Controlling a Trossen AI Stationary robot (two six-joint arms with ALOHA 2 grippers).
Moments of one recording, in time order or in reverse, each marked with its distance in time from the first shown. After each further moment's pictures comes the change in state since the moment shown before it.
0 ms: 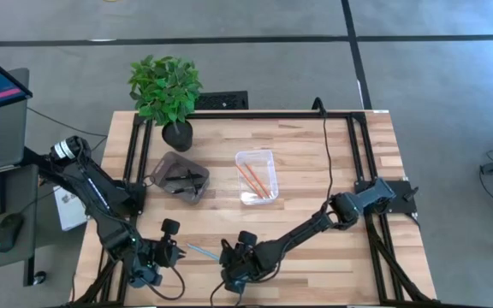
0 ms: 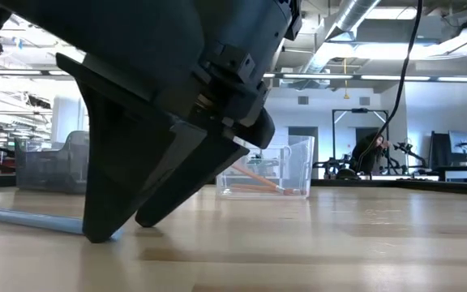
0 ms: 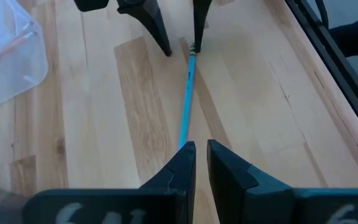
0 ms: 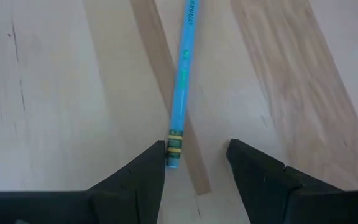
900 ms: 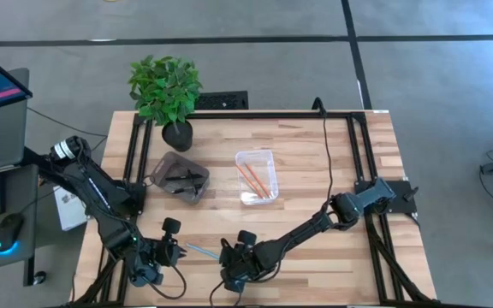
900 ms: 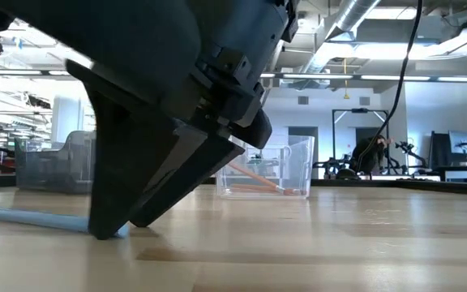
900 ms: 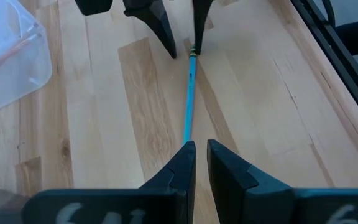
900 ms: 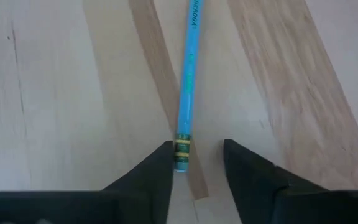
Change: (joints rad) left arm 0.012 0.000 0.000 0.001 -0.001 0.021; right arm 0.007 0.000 -0.003 0.015 -0.019 0.000
